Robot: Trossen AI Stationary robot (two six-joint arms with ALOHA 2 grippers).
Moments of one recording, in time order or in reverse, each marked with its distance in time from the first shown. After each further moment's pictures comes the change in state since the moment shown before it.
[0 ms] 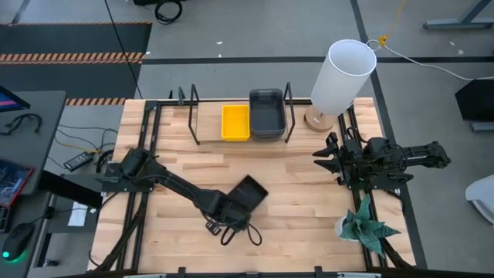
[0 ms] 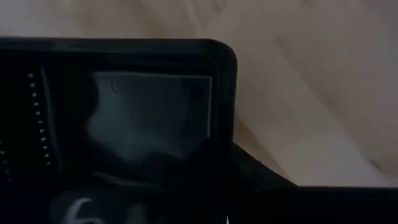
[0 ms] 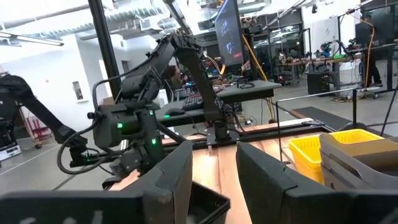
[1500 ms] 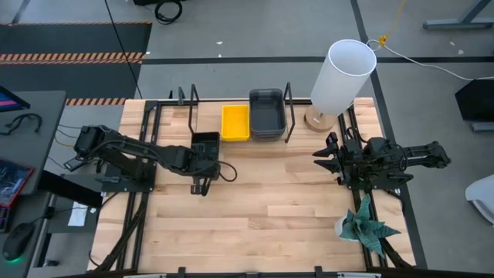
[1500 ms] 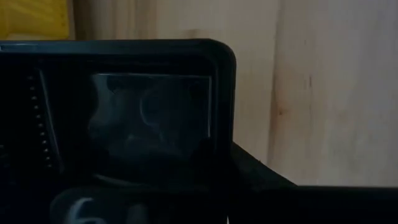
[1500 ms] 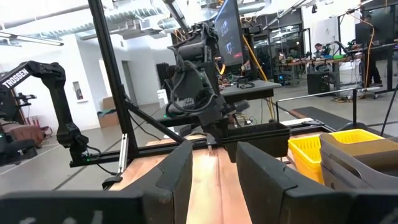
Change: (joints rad) left arm 0.289 -0.525 -0.438 -0.110 -0.133 -0.441; right arm 0.000 0.000 0.000 0.000 0.000 0.000
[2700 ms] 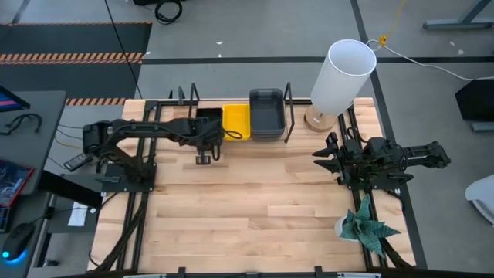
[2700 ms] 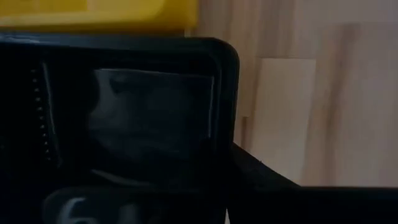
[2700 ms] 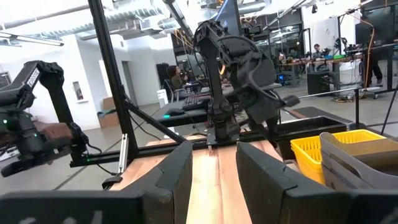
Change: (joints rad) left arm 0.412 0.063 0.002 0.141 0.030 0.405; right arm 0.000 0.000 0.000 0.000 0.000 0.000
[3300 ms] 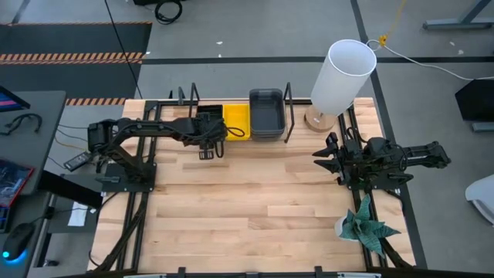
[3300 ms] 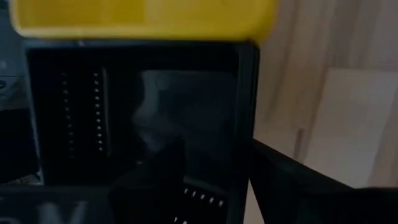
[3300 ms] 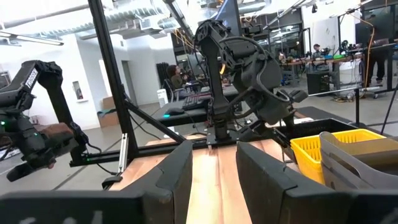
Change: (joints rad) left arm 0.008 0.047 0.021 0.049 -0.165 -0.004; right arm 0.000 0.000 0.000 0.000 0.000 0.000
